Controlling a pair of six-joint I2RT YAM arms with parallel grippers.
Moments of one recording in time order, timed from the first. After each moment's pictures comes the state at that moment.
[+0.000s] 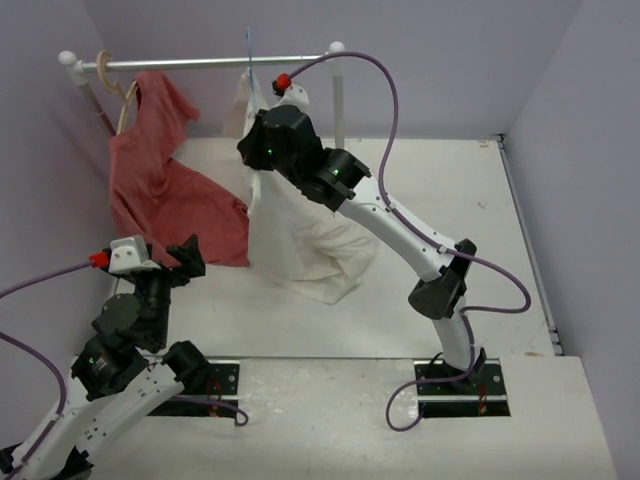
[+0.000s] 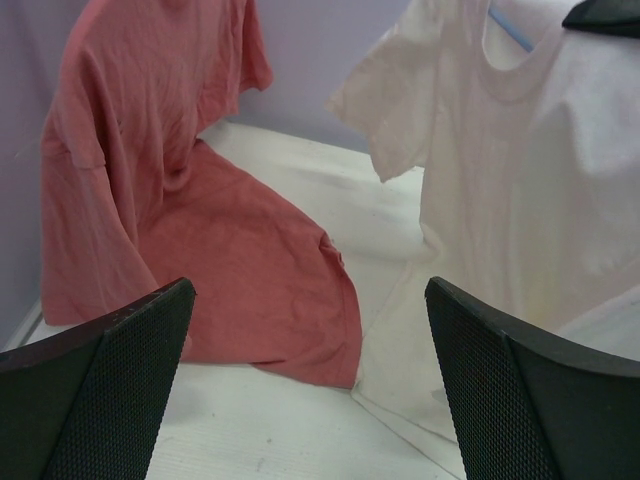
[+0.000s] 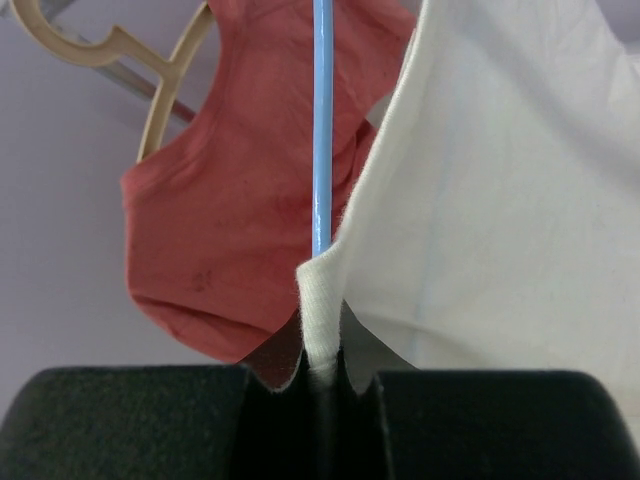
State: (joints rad) left arm -0.75 0.21 0.69 -0.42 -0.86 -0.18; right arm 0.95 2.09 2.43 -0.59 0.33 0.74
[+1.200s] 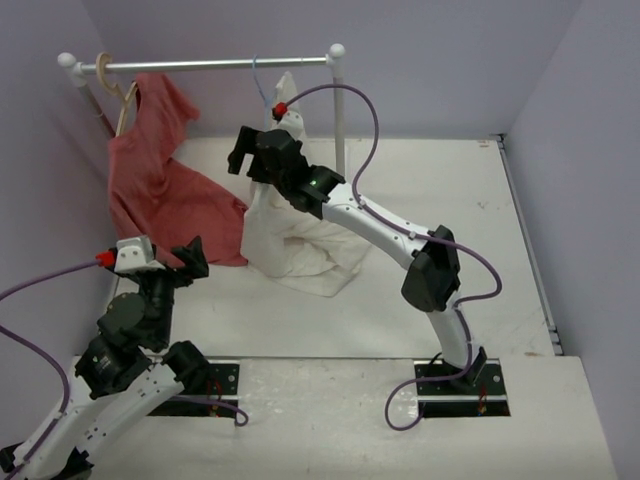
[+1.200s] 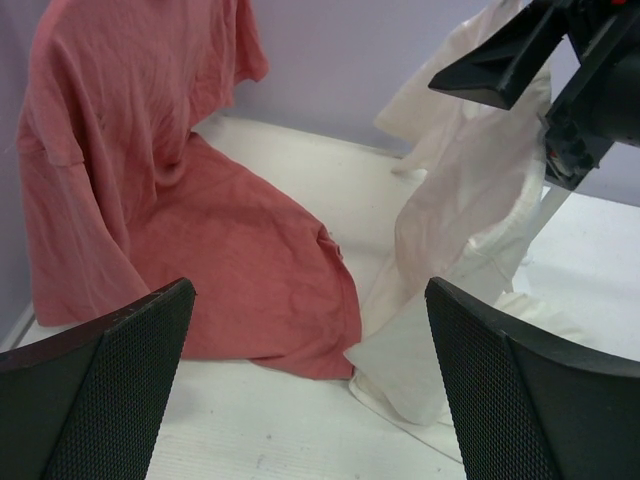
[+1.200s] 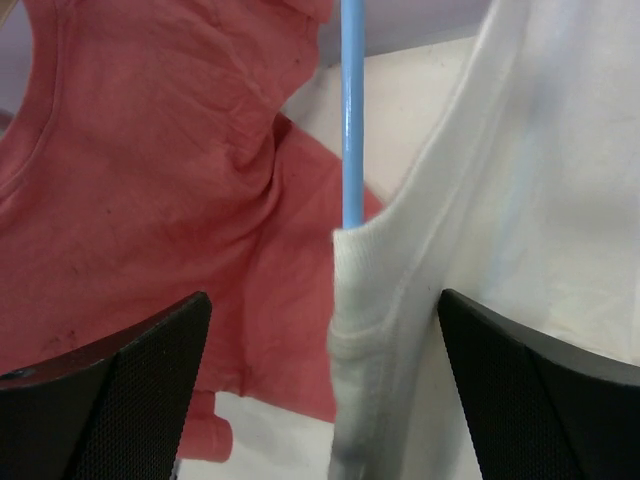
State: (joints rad) left arm -0.75 0.21 0.67 -0.42 -0.85 -0.18; right arm 0.91 2.15 2.15 -0.32 0.38 0.76
